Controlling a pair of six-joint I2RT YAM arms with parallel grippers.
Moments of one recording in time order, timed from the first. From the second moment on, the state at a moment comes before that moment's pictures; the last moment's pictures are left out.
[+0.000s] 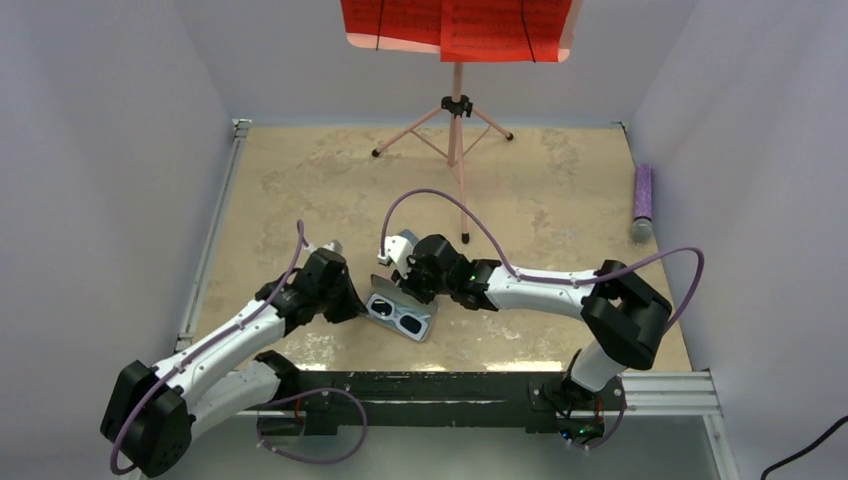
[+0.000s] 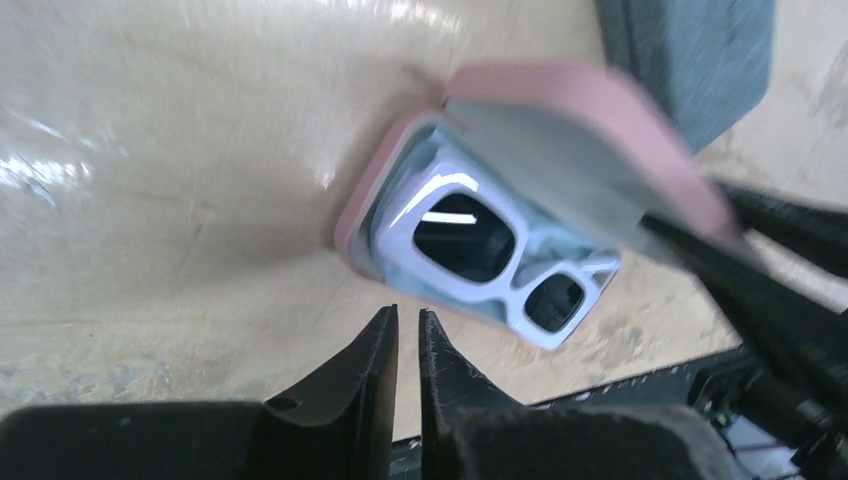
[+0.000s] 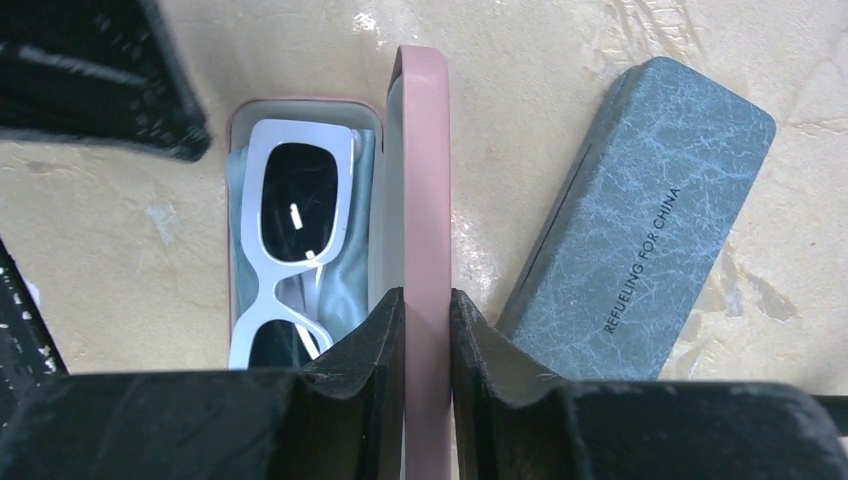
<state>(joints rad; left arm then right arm) -0.58 0.97 0.54 -0.54 0.01 -0.90 1.01 1.60 0.92 0.00 -0.06 -0.13</state>
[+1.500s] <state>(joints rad) -0.58 0.84 0.52 -0.58 -0.07 -1.04 1.13 1.49 0.97 -0.12 -0.01 0.24</state>
